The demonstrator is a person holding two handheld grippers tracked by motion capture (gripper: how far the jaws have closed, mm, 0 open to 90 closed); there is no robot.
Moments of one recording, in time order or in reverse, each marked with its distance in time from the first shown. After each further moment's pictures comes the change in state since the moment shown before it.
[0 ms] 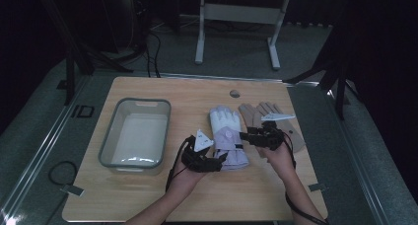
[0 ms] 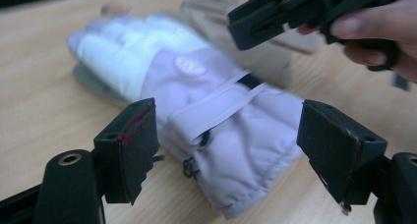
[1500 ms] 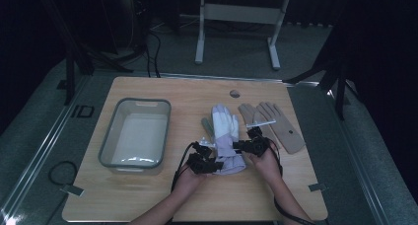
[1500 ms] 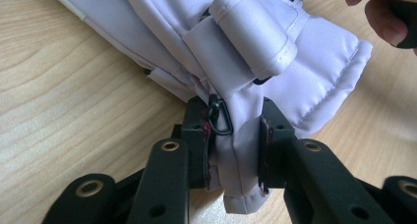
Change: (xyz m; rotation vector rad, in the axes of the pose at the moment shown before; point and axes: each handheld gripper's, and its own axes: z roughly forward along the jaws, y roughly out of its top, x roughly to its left) left arm 0.019 -0.037 0.053 0.272 -0.185 -0.181; right arm 0.008 -0.023 0.046 0.192 -0.033 0.113
